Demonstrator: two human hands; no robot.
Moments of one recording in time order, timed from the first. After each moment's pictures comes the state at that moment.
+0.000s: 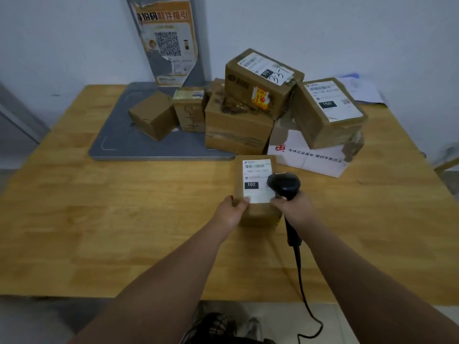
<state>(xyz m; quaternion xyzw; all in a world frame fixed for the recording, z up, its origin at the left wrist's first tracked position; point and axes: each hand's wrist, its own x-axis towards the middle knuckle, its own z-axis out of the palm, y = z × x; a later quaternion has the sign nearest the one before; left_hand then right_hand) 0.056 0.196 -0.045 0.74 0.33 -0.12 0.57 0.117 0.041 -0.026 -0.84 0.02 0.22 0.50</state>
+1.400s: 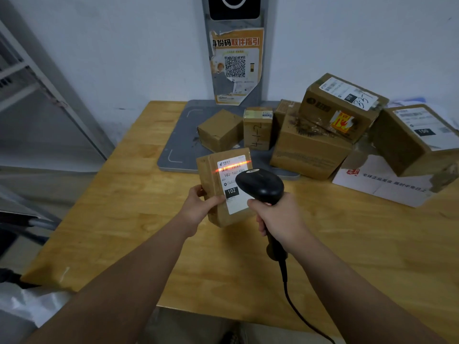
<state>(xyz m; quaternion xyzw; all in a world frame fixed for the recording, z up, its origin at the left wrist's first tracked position) -0.020 0.428 -0.029 0.66 0.37 0.06 0.66 0.025 0.233 0.048 -0.78 -0.09 0.26 0.56</state>
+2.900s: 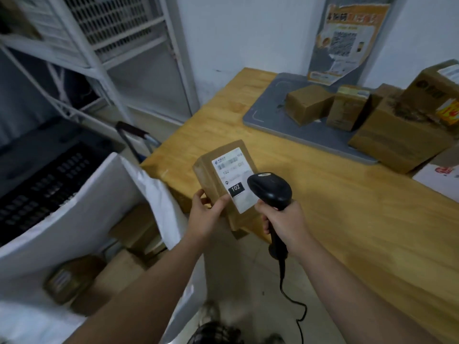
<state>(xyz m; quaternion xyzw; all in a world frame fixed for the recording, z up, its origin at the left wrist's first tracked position) -0.269 0.355 -0.019 0.56 0.48 0.26 0.62 -0.139 0.236 0.019 -0.72 -0.17 0.40 0.55</state>
